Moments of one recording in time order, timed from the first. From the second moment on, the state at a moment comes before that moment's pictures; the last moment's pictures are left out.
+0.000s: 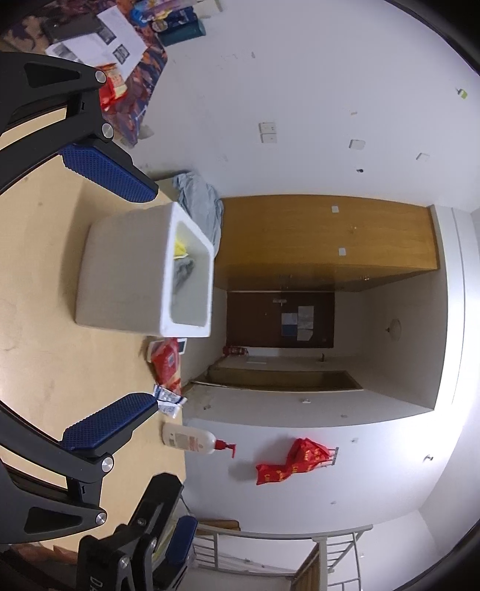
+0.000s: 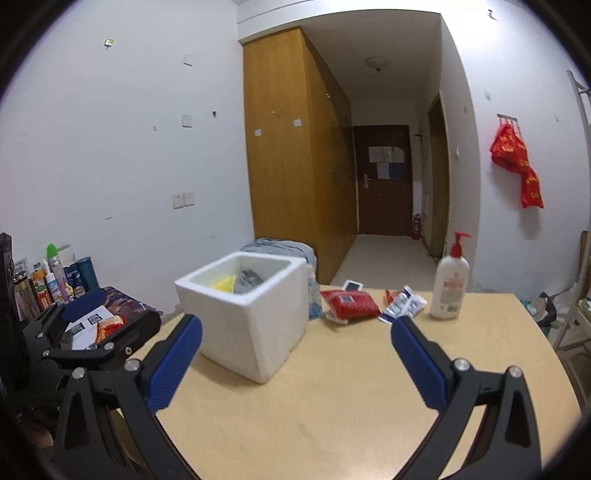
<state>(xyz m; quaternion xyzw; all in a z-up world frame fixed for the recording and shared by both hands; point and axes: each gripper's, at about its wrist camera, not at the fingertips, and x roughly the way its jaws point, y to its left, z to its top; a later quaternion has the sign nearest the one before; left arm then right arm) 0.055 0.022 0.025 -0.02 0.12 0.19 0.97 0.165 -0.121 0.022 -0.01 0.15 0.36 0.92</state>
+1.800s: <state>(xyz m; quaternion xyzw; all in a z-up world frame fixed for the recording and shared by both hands) 0.042 0.013 -0.034 -0.03 0.14 0.19 0.97 0.164 -0.158 -0.037 0.01 0.19 0.29 0.94</state>
